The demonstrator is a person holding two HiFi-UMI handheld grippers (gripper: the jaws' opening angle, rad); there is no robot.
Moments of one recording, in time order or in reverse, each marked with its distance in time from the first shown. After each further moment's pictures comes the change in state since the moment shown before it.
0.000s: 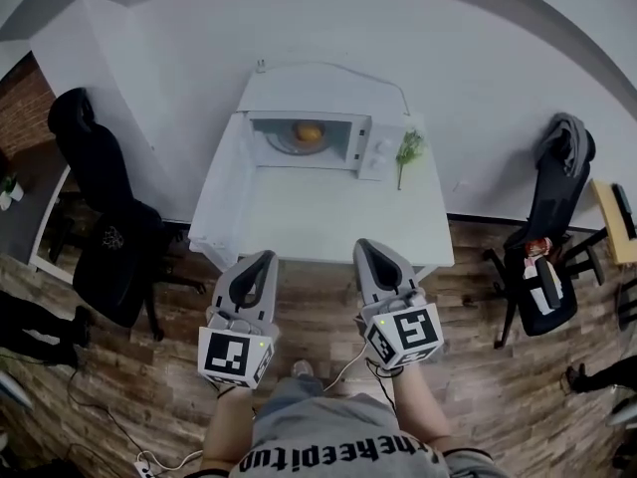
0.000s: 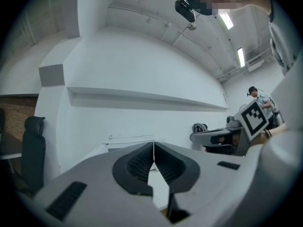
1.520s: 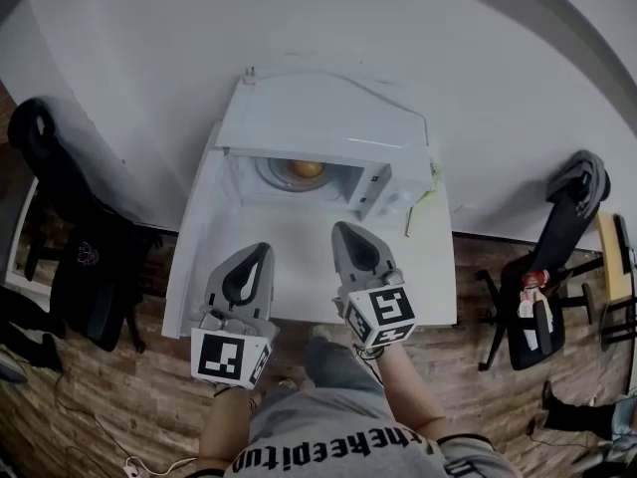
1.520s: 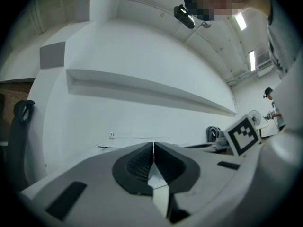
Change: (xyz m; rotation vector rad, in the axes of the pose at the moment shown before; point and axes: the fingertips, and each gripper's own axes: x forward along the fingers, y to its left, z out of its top) left arm 0.176 0.098 -0.024 -0.077 -0.014 0.048; right arm 0.217 -0.090 -0.051 0.011 0.112 0.023
